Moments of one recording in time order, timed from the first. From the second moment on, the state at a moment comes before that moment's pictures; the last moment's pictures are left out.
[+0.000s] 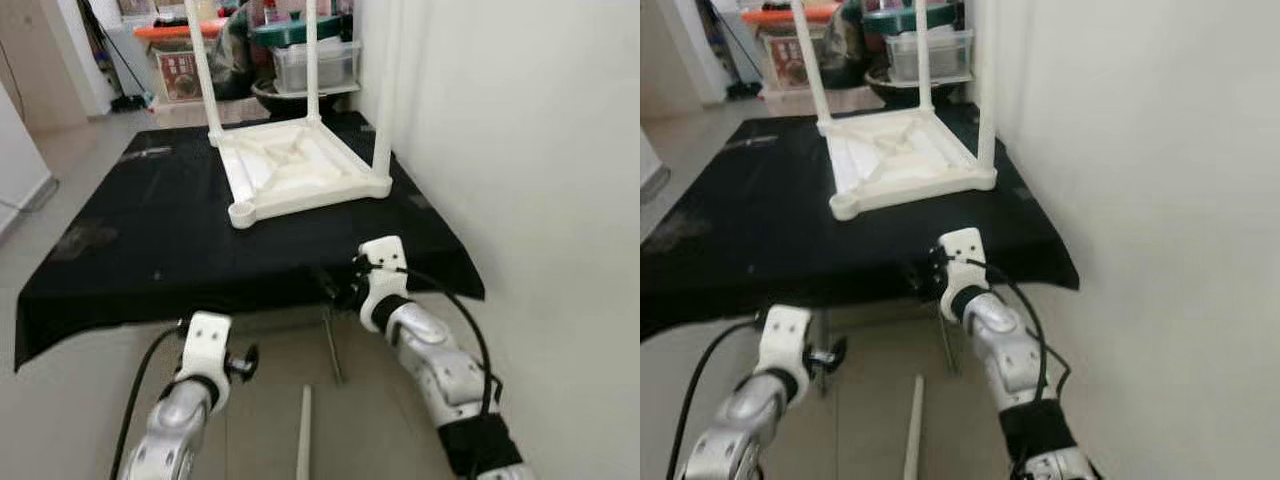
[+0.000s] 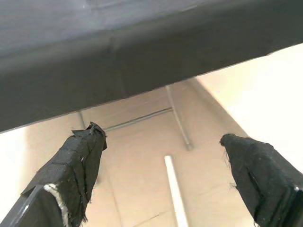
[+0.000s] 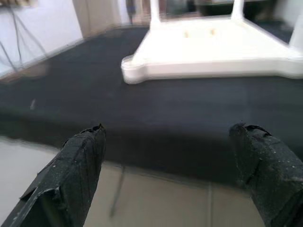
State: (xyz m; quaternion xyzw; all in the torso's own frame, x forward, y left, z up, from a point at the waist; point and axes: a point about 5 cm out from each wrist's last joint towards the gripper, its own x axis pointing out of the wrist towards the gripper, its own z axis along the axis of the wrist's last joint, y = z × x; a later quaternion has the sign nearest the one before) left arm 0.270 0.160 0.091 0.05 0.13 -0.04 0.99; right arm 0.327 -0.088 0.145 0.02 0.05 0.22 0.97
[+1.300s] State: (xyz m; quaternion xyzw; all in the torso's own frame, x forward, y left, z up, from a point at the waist) left arm 0.266 0.167 0.089 0.03 0.12 -0.02 0.99; right arm 0.323 -0.081 0.145 0.01 0.05 0.23 0.97
